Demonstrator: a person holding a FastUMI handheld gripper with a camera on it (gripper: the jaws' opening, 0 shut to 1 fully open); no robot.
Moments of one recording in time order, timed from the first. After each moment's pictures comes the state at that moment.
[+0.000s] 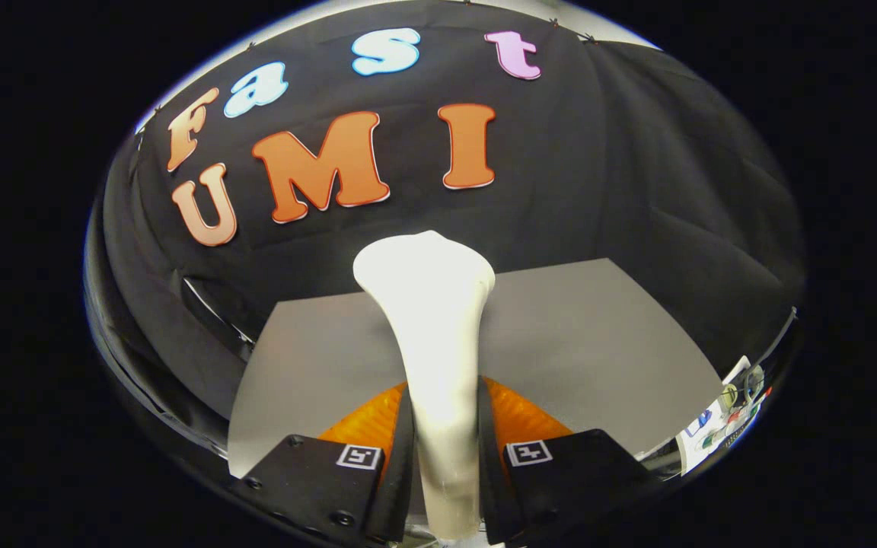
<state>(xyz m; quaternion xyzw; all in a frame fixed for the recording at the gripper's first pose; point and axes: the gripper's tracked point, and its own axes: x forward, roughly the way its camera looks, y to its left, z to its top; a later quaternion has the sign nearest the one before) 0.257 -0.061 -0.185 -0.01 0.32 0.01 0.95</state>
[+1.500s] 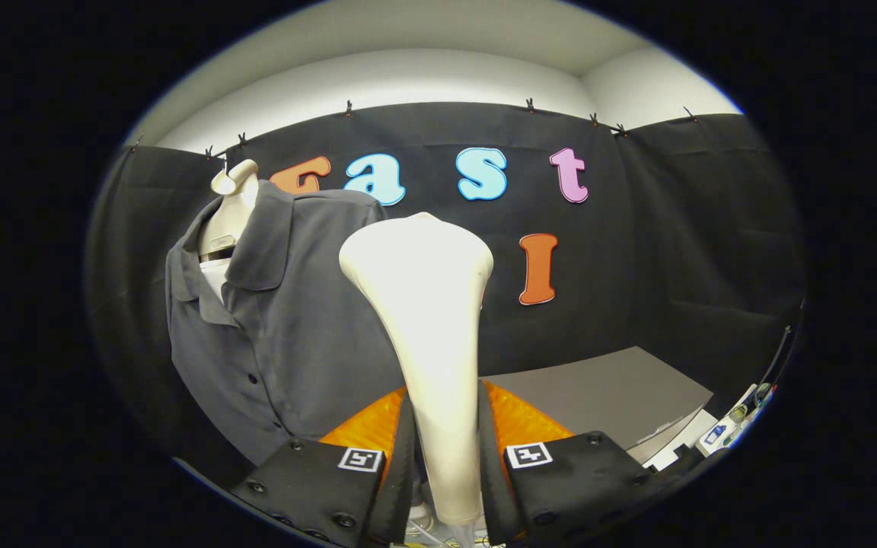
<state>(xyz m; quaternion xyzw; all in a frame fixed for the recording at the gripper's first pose) 0.086 0.172 -0.027 -0.02 0.12 0.08 0.99</state>
